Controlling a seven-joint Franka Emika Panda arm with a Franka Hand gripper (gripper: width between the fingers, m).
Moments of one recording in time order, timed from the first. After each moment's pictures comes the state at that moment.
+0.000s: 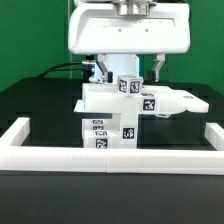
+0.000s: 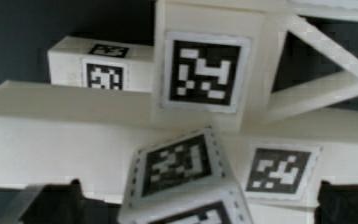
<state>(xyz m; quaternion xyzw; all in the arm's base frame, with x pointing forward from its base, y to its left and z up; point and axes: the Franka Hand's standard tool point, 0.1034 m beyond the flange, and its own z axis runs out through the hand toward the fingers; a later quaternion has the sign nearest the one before) 0.571 -0.017 0.118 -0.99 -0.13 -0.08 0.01</state>
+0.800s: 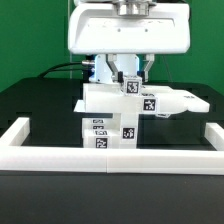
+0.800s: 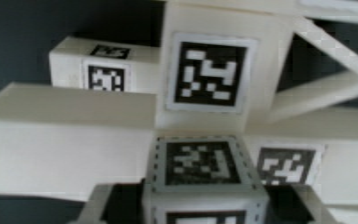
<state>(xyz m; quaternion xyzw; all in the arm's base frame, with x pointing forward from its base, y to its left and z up) 0.571 -0.018 0.118 -1.00 -0.05 -0.08 0.02</state>
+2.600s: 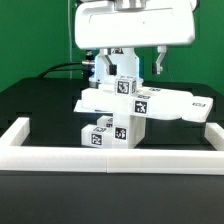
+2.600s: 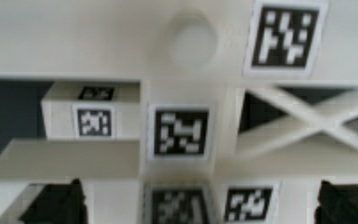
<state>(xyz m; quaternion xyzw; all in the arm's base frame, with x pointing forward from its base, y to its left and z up) 0.547 -0.007 0.125 -0.98 0.17 -0.08 0.04</state>
